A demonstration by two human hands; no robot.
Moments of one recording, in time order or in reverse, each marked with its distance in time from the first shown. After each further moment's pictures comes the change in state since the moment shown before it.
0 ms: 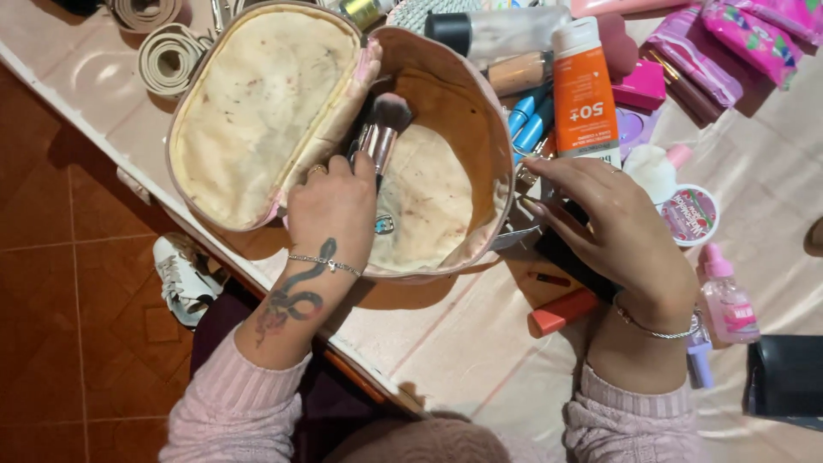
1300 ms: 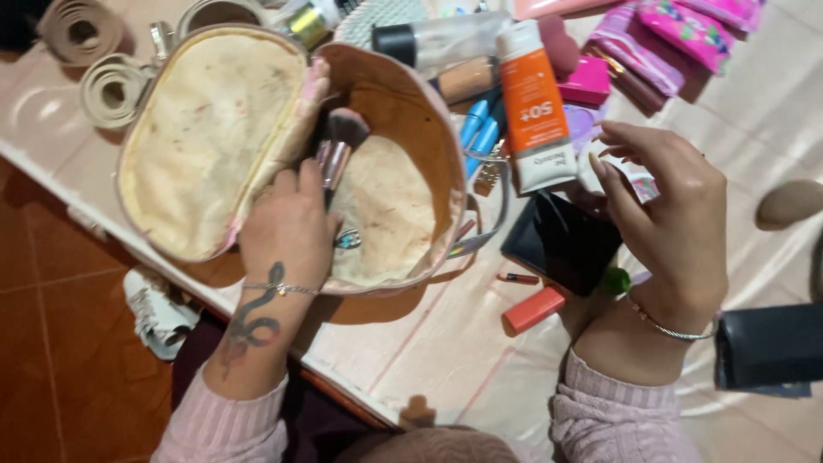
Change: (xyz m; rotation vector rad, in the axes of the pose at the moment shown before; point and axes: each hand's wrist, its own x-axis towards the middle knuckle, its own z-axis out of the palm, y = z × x) left_hand 0.001 -0.004 -0.023 -0.289 -0.078 -0.072; right_hand -0.022 0.004 -0.040 -0.098 0.342 0.285
